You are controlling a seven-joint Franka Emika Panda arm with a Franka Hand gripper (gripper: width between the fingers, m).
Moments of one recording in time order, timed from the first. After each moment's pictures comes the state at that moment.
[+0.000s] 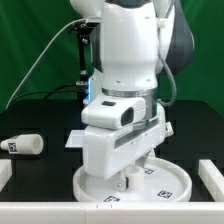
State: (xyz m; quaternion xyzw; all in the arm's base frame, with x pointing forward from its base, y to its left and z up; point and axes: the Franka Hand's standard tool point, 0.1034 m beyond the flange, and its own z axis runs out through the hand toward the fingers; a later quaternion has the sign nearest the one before) arm 0.563 0.012 0.008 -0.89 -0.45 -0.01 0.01
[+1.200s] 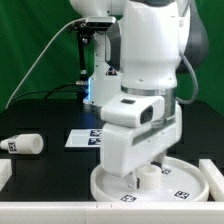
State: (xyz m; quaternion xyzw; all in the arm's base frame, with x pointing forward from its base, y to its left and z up) arm 0.555 0.021 0.028 -0.90 -0.44 0.00 0.00
